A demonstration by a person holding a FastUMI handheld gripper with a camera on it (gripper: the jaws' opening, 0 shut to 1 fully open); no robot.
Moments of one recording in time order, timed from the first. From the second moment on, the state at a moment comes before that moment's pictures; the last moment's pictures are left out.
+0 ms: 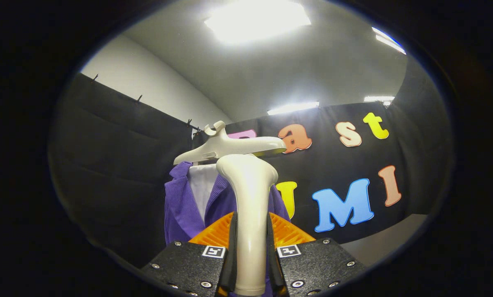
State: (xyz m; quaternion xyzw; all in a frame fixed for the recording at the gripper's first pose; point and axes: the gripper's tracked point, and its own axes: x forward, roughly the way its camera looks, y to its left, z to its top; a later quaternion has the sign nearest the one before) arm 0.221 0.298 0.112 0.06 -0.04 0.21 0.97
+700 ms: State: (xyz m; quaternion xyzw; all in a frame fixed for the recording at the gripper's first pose) arm 0.231 0.309 0.056 -0.01 -0.05 0.17 0.98
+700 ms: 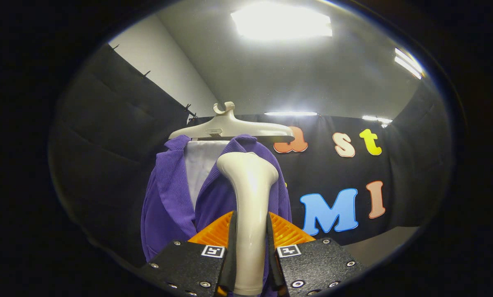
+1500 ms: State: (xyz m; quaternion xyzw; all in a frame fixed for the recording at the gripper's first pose) arm 0.186 0.301 -0.025 -0.03 0.02 0.18 0.98
